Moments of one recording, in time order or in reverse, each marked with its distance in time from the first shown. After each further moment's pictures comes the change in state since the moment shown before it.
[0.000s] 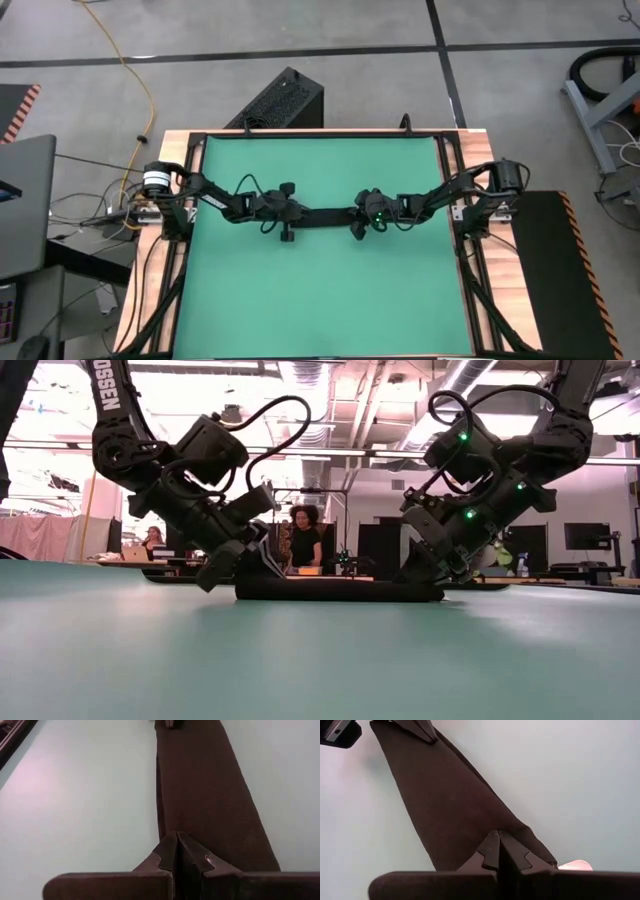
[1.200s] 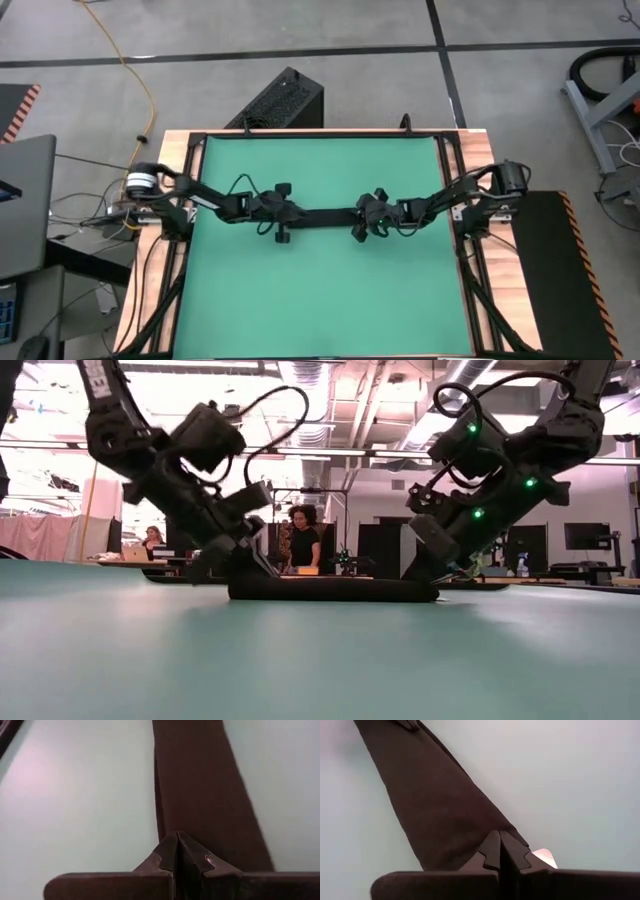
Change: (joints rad) left arm -0.026 -0.067 -0.001 -0.080 -0.040 0.013; right arm 0.060 -0.055 0.002 -0.078 0.170 -0.042
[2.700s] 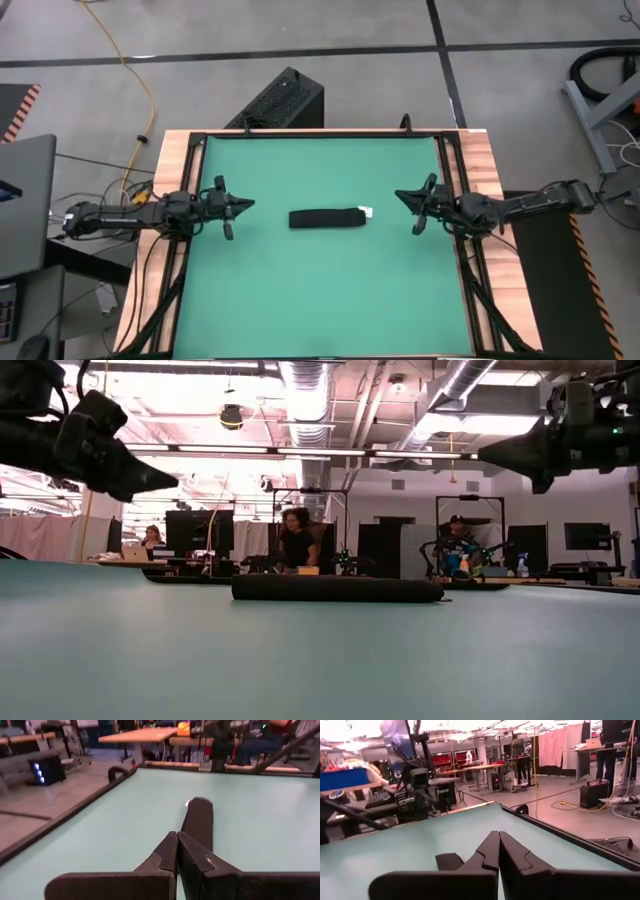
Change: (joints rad) left arm -0.073 -1.550 -0.523 -0.474 -0.114 -0.317; right arm 0.125 -1.253 -0.509 0.128 0.149 -0.310
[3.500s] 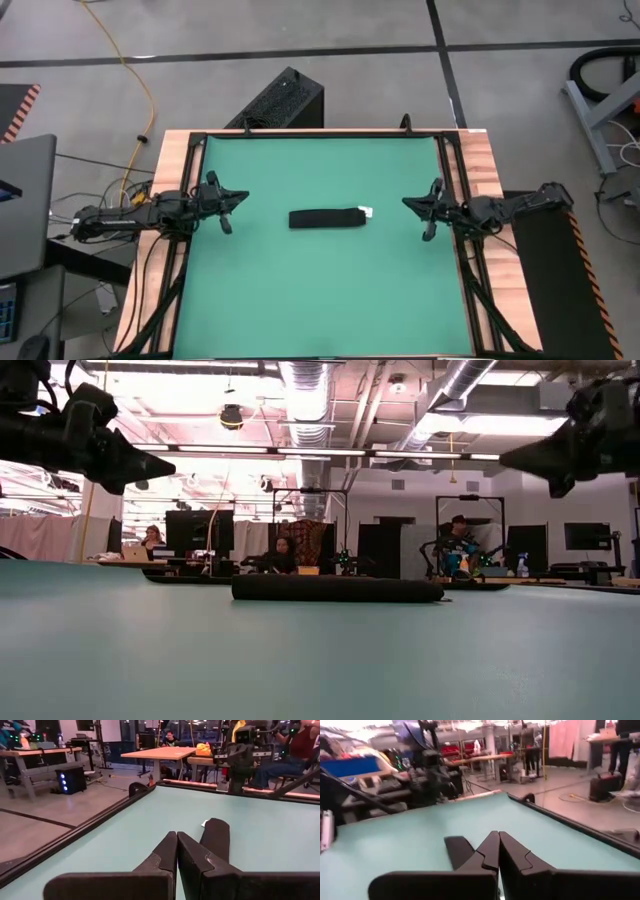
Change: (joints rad) left arm 0.000 -0.160 0.010 -0.087 -0.103 -0.014; right arm 0.118 -0.365 0.000 -0.428 0.072 0.005
